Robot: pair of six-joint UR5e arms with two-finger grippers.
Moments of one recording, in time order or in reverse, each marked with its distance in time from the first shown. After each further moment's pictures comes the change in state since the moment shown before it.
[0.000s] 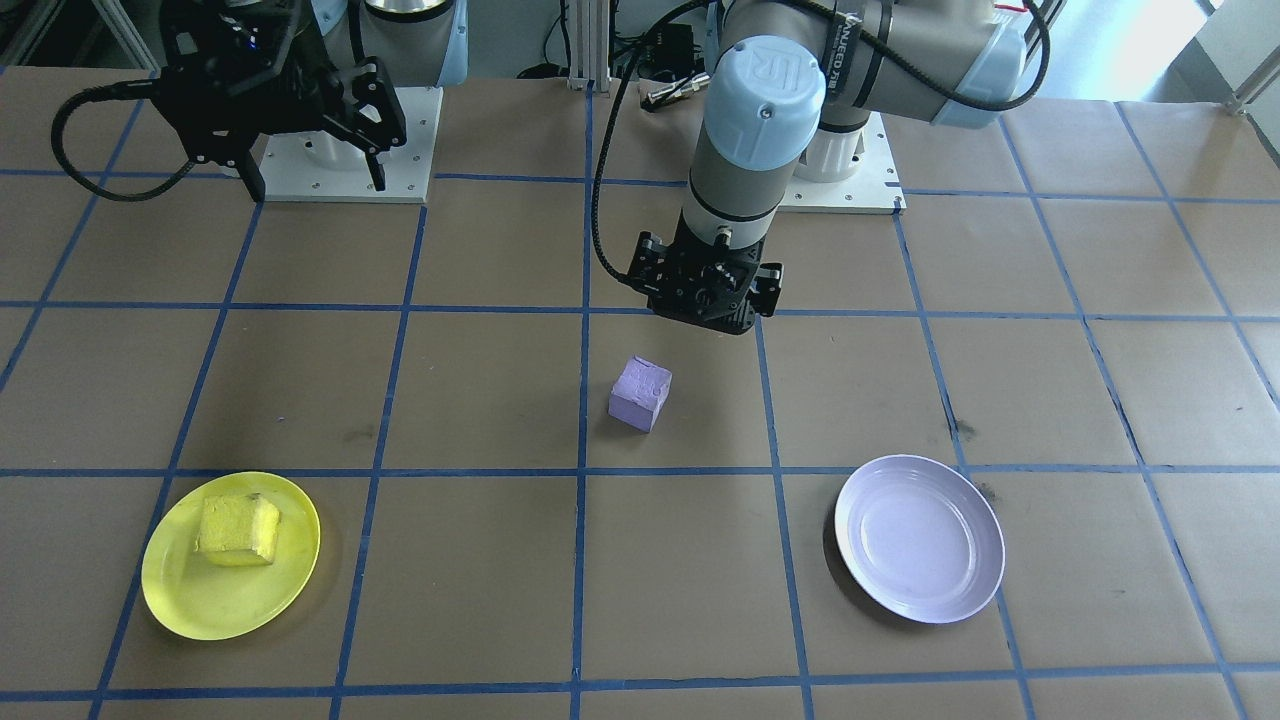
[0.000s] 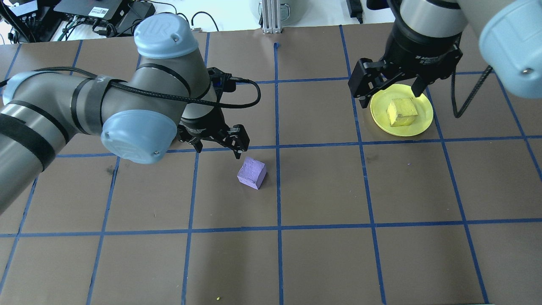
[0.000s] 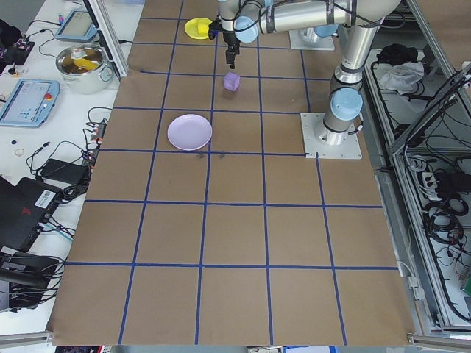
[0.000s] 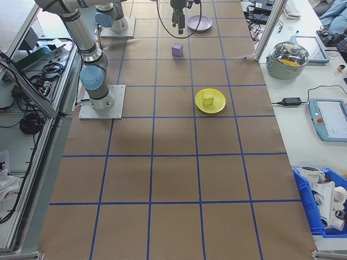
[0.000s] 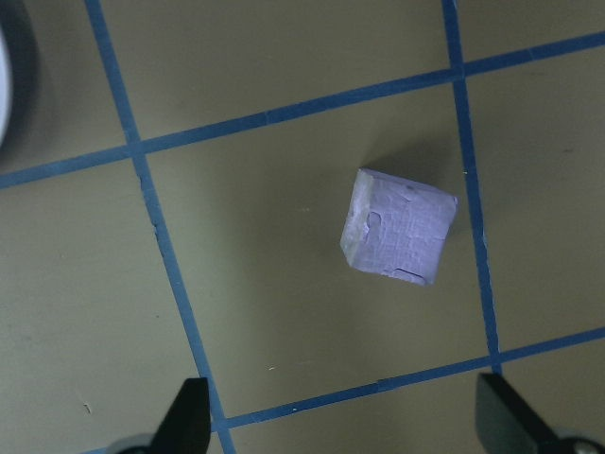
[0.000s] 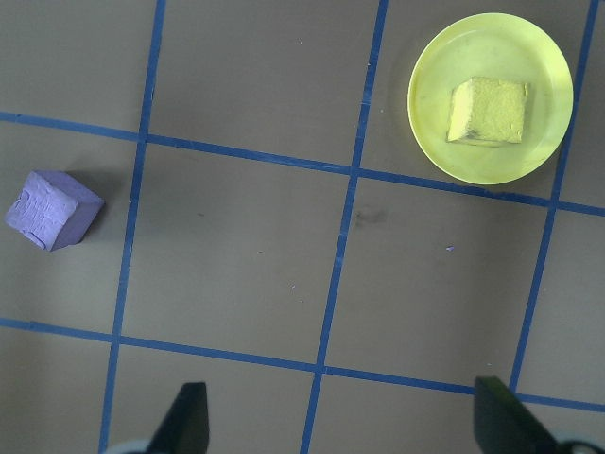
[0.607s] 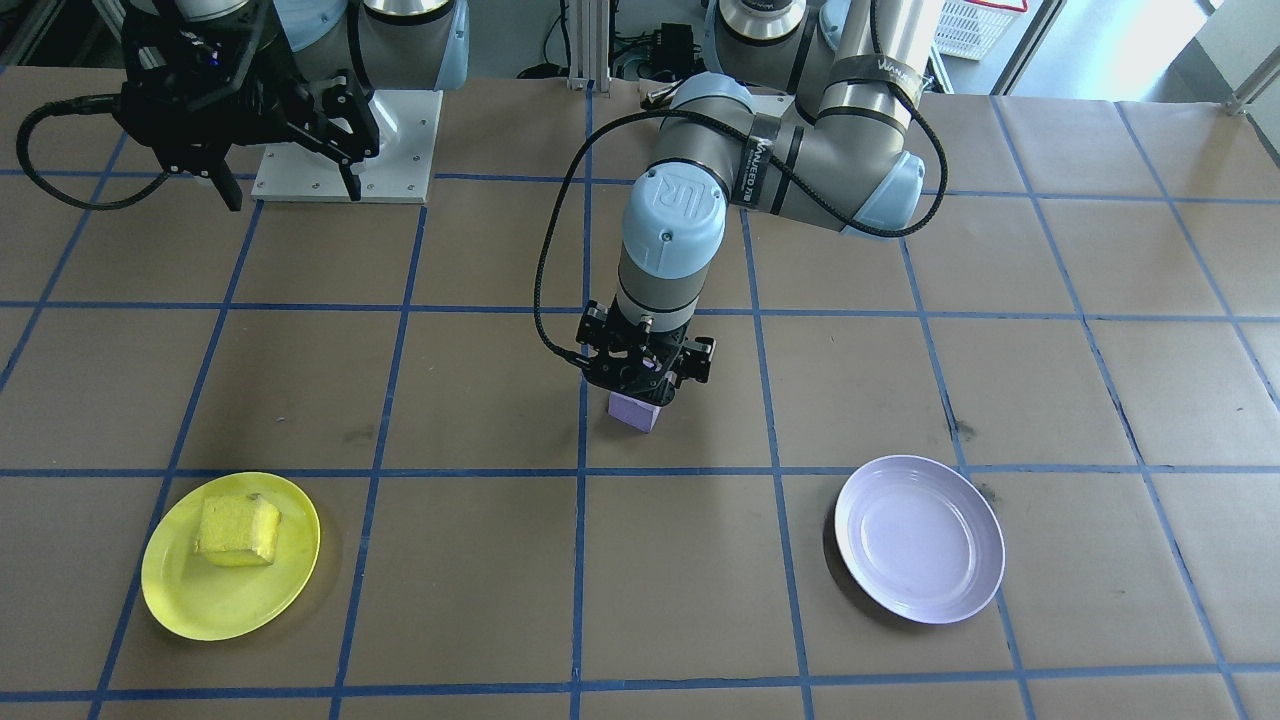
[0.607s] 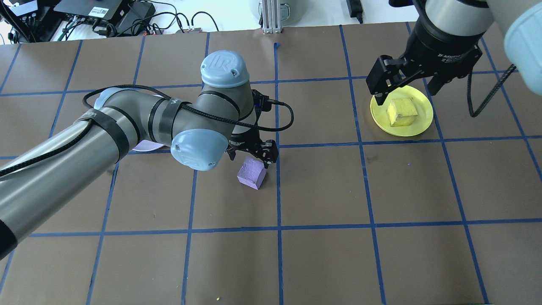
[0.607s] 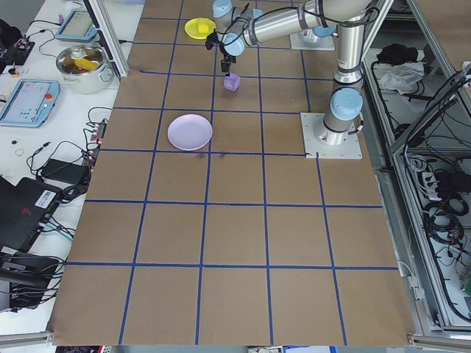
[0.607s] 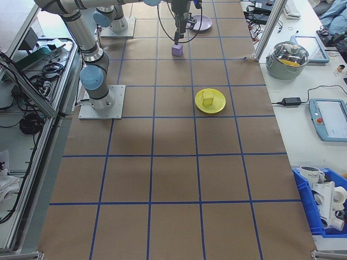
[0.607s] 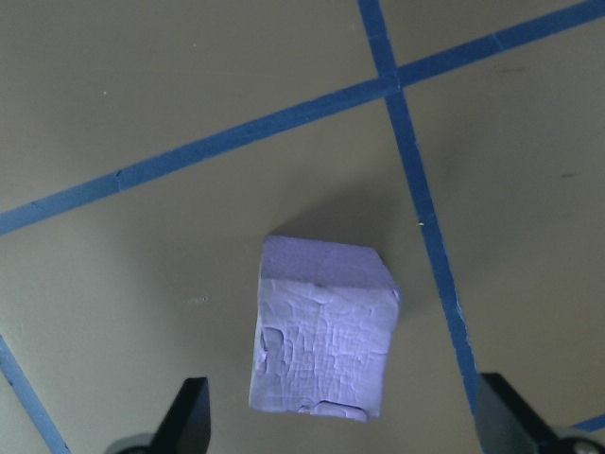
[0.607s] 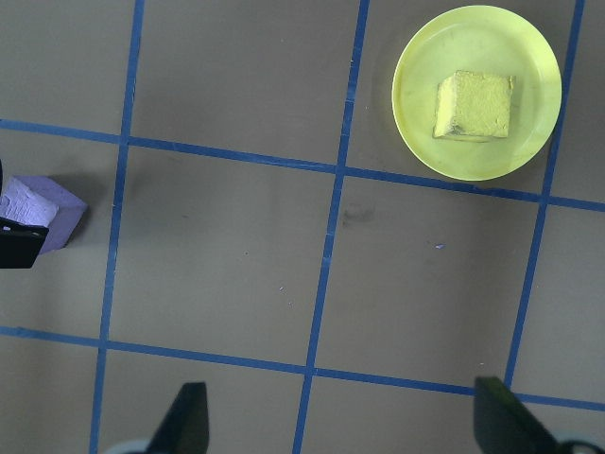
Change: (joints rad) left arm -0.076 -0.189 -0.006 0.188 -0.008 0.003; right arm -0.044 -0.009 0.025 -0.014 0.009 -0.024
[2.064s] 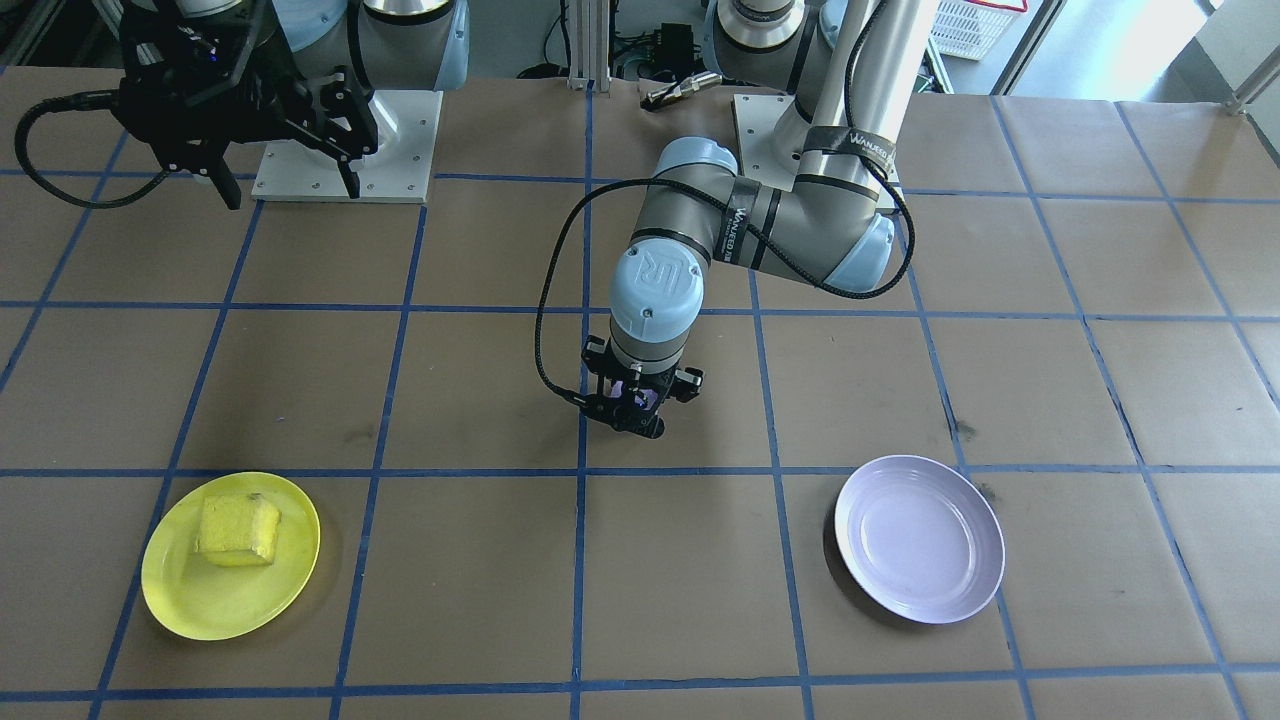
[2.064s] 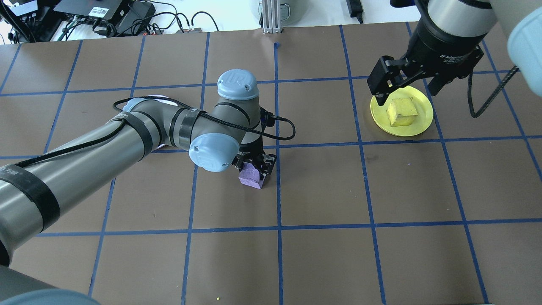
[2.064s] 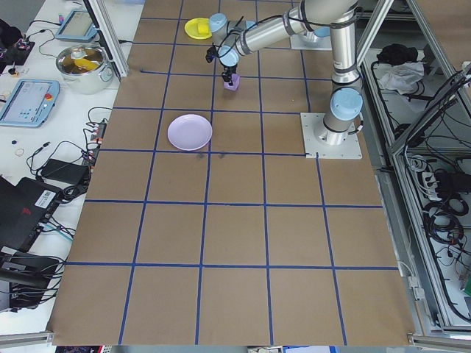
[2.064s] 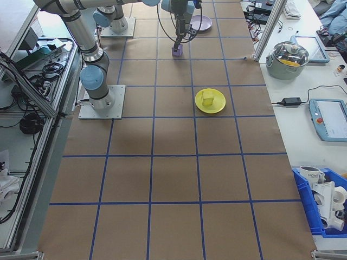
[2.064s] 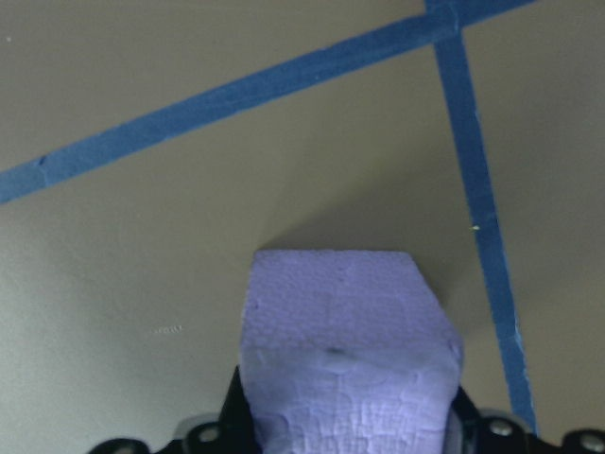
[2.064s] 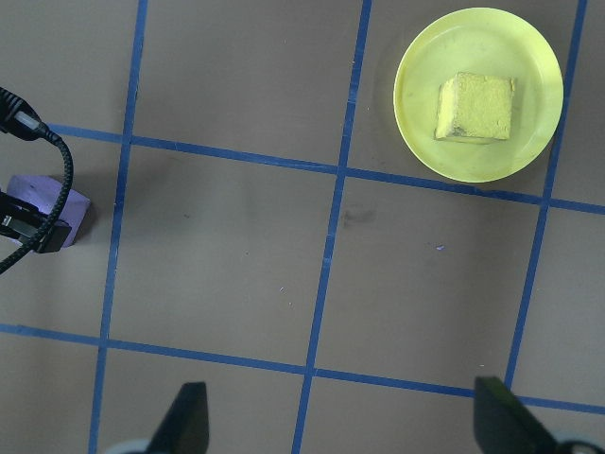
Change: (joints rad) left arm -0.003 -0.111 -0.001 0.010 0.007 0.004; right arm -0.004 -0.006 0.005 -0.003 0.005 -0.012
